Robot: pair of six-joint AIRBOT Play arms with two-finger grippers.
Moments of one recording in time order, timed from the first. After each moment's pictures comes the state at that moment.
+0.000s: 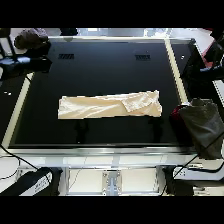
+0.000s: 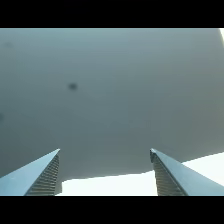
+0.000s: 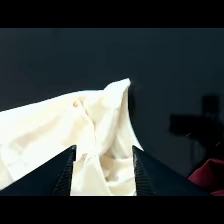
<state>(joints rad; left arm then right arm) -0.04 -1.09 1.41 1.38 -0.93 -1.40 -0.39 -1.47 1.54 -1.04 1.30 1.37</state>
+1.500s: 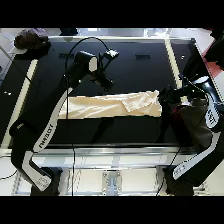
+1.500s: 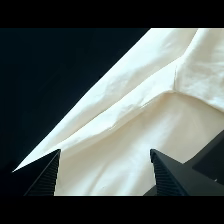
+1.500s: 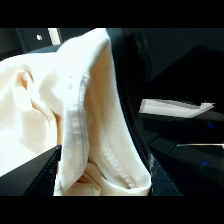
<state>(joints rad) -0.55 -1.78 1.94 1.52 -1.30 -1.37 -0.36 -1.91 1.55 -0.89 1.36 1.27</state>
